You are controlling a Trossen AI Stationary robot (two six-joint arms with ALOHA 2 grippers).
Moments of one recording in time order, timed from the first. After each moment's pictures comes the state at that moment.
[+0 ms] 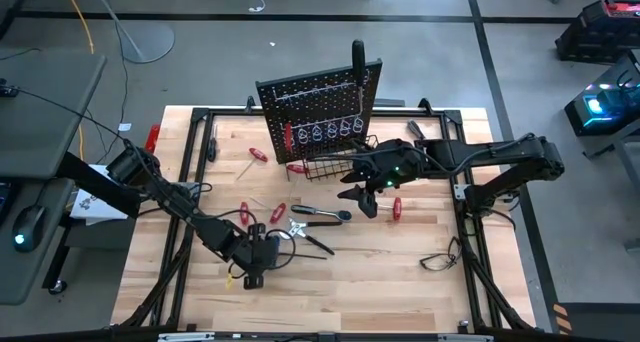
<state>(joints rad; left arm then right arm) -0.60 1.60 0.77 -0.34 -0.18 -0.65 0.08 1.40 1.34 -0.53 0.00 0.36</state>
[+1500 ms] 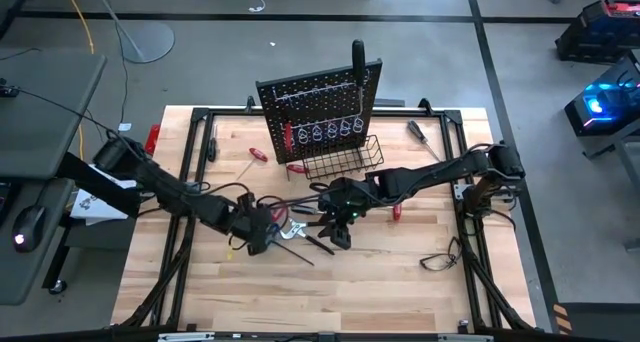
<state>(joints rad) -0.42 1.43 0.61 -0.41 -0.34 -0.62 0.14 1.74 1.34 -0.37 -0.20 0.38</state>
